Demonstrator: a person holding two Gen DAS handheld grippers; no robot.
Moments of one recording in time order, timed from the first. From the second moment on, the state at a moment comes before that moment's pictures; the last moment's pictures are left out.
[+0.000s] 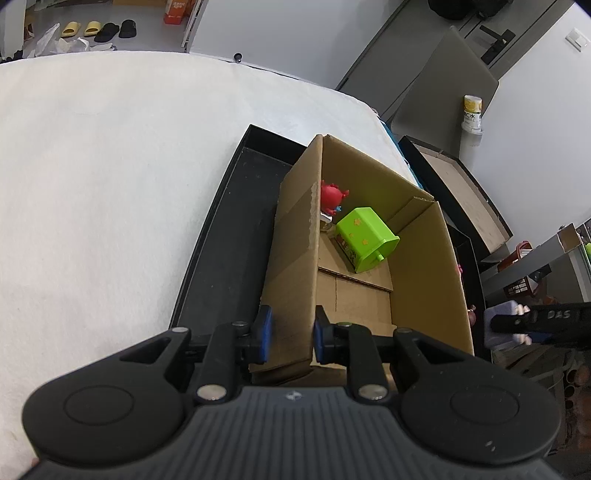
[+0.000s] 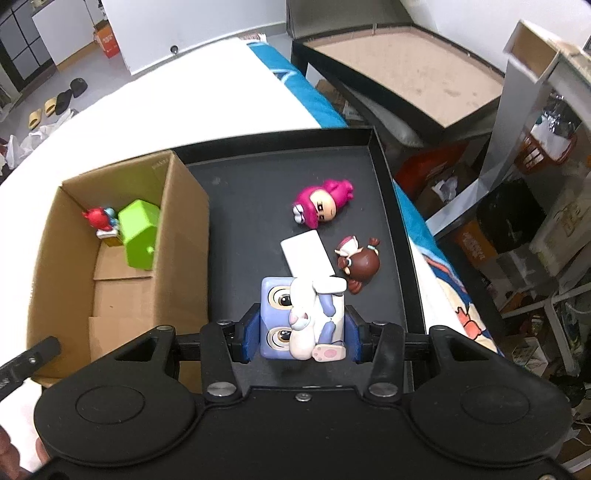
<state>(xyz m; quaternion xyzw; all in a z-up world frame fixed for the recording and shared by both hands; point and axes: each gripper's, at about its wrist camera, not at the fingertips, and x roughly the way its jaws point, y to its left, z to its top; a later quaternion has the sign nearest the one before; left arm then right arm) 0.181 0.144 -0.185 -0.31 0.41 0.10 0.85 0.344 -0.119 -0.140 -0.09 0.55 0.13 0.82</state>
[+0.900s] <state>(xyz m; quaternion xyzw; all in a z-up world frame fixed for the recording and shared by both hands) 0.181 0.147 -0.188 -0.32 0.42 0.09 0.85 0.310 -0.049 -0.077 -0.13 0.49 0.21 0.84</state>
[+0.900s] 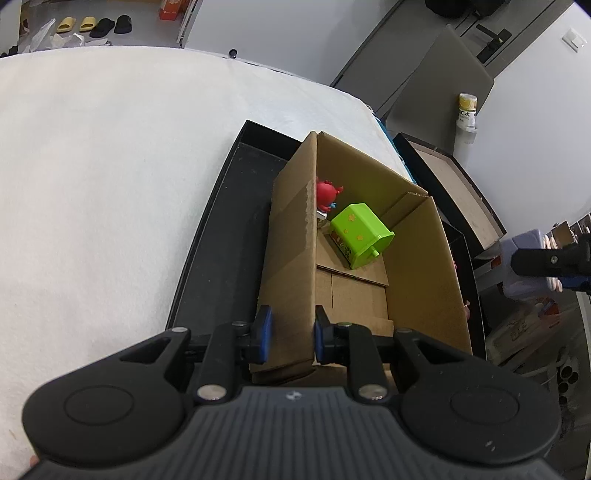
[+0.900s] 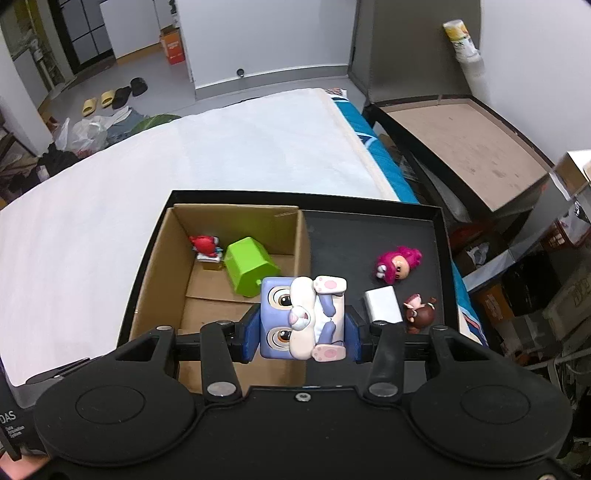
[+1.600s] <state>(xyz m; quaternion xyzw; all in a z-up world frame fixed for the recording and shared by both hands) 0.180 0.147 -0.187 -0.32 0.42 0.09 0.84 0.300 0.003 -0.087 -0.13 0.49 0.24 0.83</state>
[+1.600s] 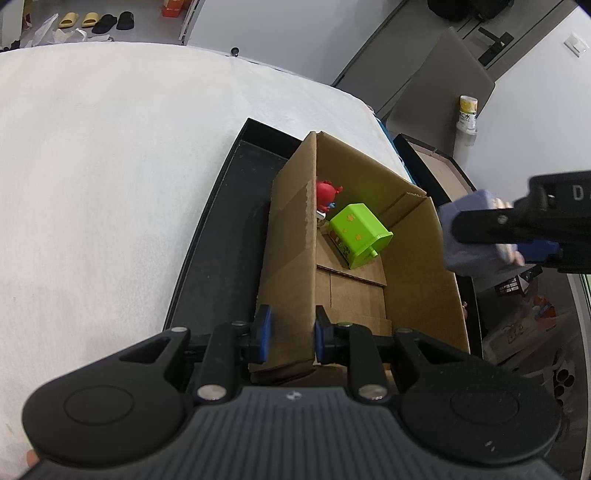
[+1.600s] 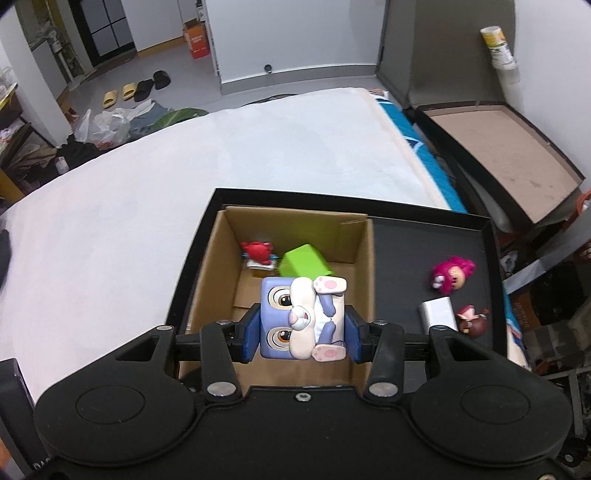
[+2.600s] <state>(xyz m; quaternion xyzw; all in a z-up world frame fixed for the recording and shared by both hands) 0.179 0.148 -0.189 -0.33 0.41 0.09 0.84 0.300 0.052 -0.135 -0.12 0.51 0.26 0.81</state>
